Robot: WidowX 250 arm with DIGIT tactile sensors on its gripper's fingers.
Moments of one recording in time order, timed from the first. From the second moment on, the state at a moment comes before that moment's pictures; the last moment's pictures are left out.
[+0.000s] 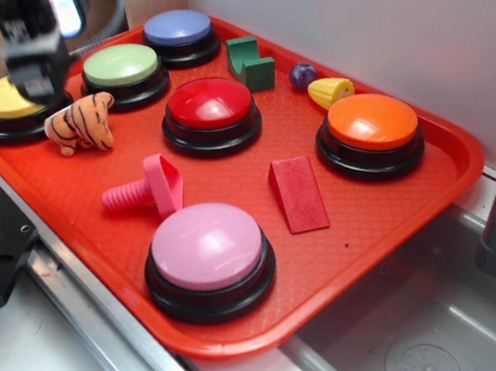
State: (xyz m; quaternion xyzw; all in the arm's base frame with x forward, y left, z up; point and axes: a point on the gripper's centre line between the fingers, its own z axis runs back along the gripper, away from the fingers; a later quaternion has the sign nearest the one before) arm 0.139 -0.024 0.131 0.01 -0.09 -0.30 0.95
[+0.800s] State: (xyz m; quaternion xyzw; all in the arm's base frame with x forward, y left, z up) arm 0.167 -0.031 0.030 0.00 -0.09 -0.31 0.95
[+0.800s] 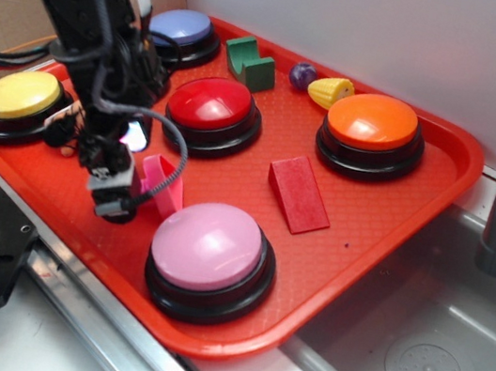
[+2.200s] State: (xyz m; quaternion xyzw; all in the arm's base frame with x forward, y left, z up) arm 0.160 -0.034 0.058 -0.01 -0.04 -0.18 0.98
